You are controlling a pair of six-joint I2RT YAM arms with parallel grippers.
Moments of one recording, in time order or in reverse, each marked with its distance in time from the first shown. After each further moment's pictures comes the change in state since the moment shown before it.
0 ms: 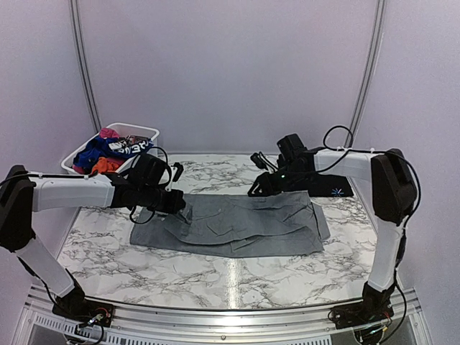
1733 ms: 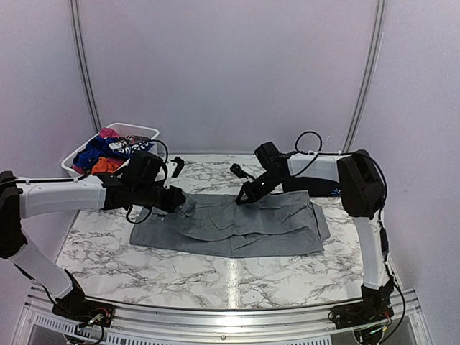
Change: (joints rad) left arm -0.021 -0.078 -0.021 0.019 -0.010 0.097; right arm 0.086 0.300 0.287 -0.079 0.052 -0.150
